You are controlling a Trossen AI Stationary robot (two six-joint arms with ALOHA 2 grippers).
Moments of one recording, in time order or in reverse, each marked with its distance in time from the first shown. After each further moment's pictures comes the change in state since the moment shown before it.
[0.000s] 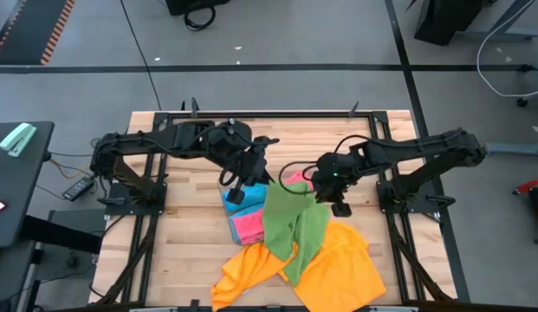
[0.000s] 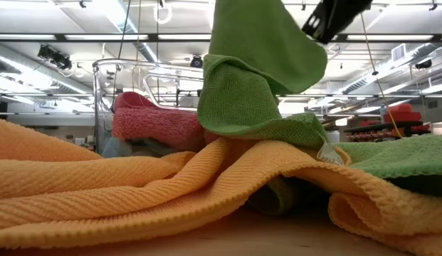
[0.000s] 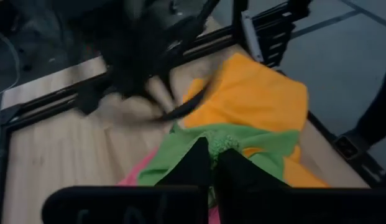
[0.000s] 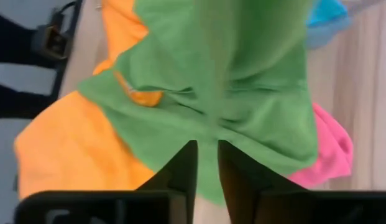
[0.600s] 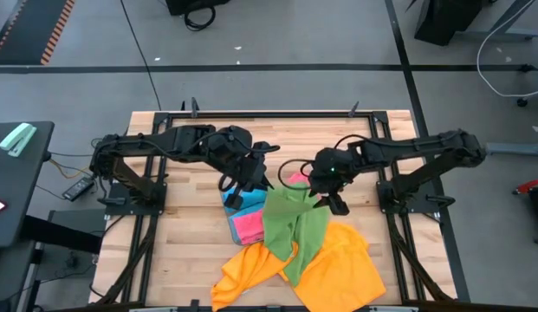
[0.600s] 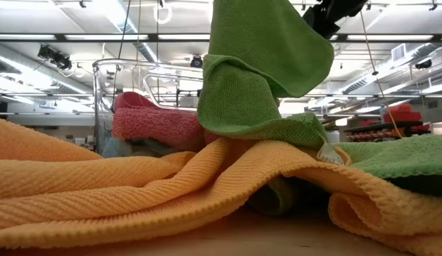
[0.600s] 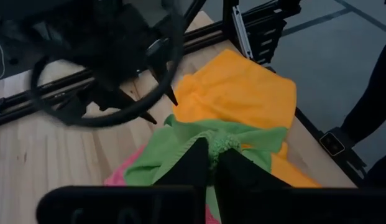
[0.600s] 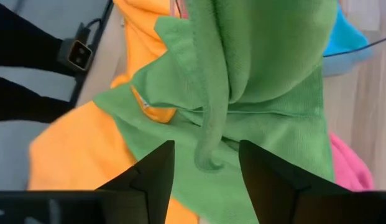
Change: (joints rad) left arm -0.027 0.001 0.000 -0.023 -0.003 -0.031; right arm -0.031 -0.001 -0.047 0.116 -0.101 -0.059
